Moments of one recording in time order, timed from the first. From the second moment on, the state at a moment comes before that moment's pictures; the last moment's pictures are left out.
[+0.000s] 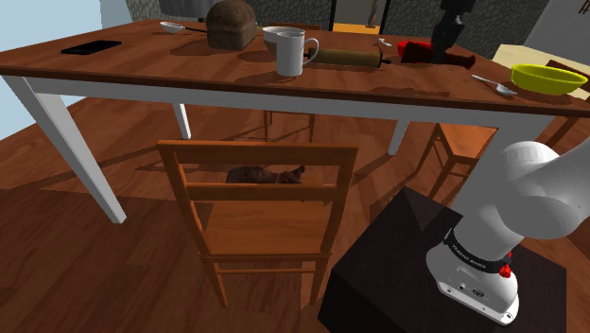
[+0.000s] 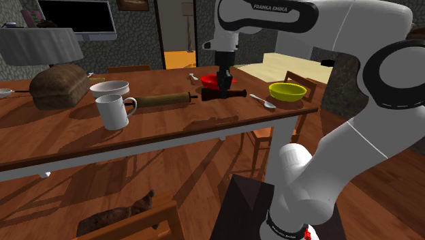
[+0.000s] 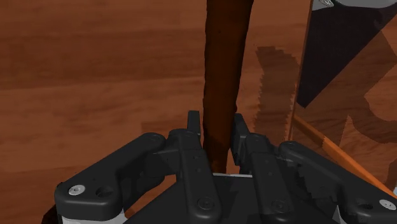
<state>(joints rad) 0.16 -0.61 -0.55 -2.00 -0.18 1.40 -0.90</state>
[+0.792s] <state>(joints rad) 0.18 -0.53 -0.55 -1.78 -0.15 1.26 -0.91</state>
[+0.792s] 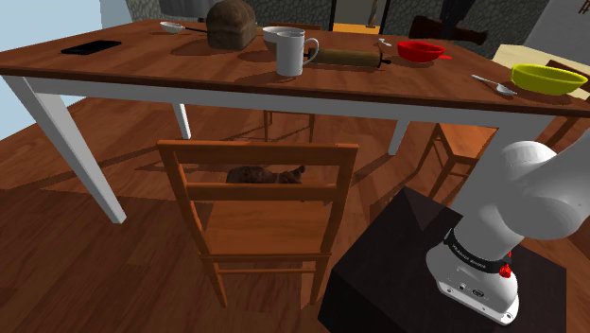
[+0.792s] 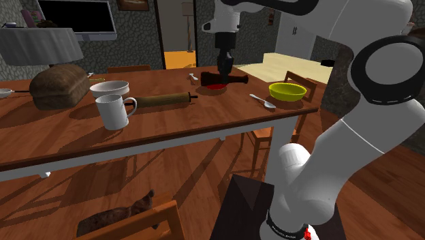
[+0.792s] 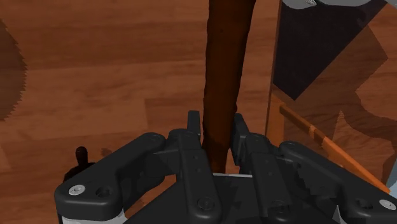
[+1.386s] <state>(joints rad) 0.14 -0.59 -0.64 -1.74 -0.24 1.18 -1.06</state>
